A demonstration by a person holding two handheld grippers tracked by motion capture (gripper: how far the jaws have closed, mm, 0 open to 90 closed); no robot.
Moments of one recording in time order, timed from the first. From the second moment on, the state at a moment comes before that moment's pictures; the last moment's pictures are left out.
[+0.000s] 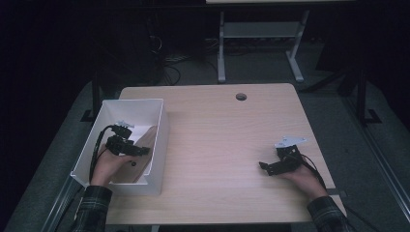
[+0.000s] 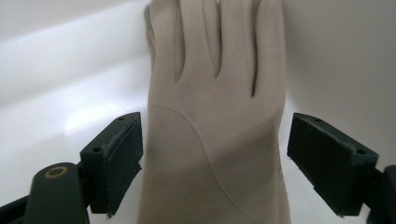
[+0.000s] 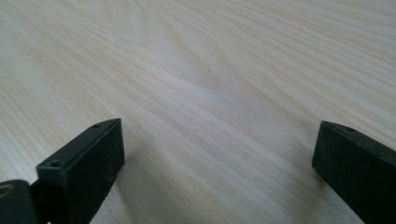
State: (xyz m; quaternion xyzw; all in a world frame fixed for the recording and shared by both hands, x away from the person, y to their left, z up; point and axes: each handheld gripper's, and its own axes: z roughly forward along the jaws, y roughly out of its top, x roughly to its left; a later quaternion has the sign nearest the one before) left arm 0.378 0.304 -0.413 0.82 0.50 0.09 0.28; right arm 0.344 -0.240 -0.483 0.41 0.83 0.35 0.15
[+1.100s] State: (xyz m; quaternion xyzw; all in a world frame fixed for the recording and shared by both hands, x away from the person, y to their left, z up) left arm 0.377 0.261 -0.312 0.80 0.43 0.10 0.41; right arm 0.344 -0.240 -0.484 0.40 0.83 0.35 0.15
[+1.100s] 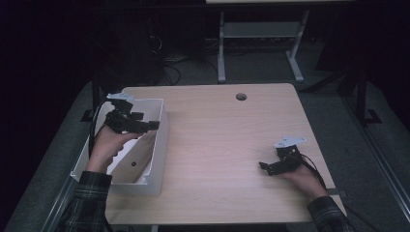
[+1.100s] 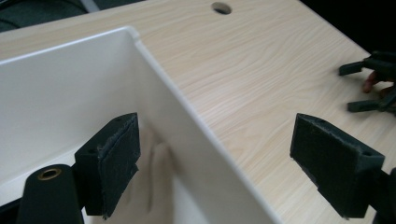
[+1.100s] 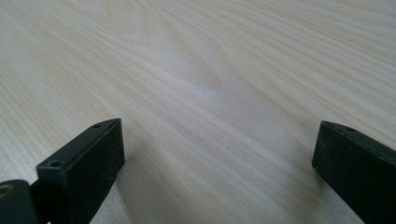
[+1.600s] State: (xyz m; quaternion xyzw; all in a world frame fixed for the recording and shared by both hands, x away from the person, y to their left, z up) left arm 0.373 0.180 -0.312 0.82 0.37 0.08 0.43; right arm 0.345 -0.241 -0.484 0.40 0.83 0.35 0.15
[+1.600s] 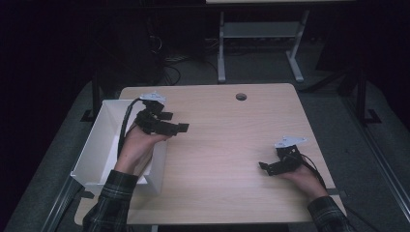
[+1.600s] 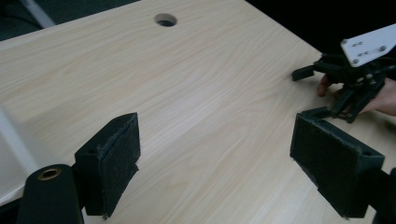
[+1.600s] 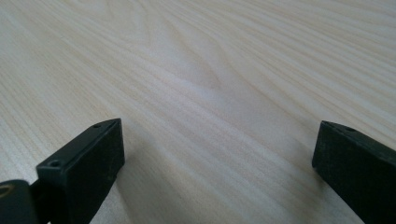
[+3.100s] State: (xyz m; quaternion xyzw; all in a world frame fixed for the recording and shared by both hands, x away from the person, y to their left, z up) left arm 0.351 0.067 -0.452 0.88 0.29 0.08 0.37; right arm 0.345 -0.241 -0.484 0.40 0.83 0.35 0.15
